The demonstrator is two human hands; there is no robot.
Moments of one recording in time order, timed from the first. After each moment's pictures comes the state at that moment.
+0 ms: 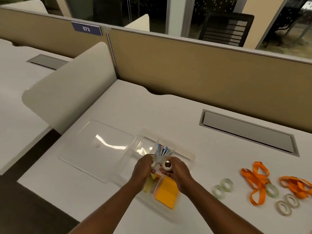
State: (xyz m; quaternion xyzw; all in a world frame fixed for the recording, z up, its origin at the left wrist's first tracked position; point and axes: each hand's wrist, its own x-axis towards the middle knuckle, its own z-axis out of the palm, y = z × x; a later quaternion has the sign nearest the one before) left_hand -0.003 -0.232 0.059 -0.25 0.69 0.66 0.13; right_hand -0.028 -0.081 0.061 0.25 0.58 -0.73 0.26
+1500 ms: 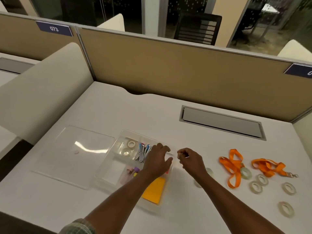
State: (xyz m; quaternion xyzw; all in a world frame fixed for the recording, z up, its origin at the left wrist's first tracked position) left_hand -0.039 -0.145 0.067 0.11 0.95 0.31 0.01; right_hand -0.037 0.023 0.073 0.11 0.88 -0.46 0.08
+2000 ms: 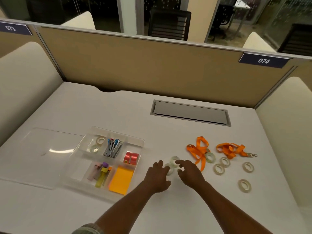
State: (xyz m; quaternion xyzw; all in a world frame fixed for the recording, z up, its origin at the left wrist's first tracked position) left_hand 0.029 -0.010 0.029 0.21 0.95 0.11 0.20; right_hand 0.036 0.168 0.031 0.04 0.95 -0.25 0.15
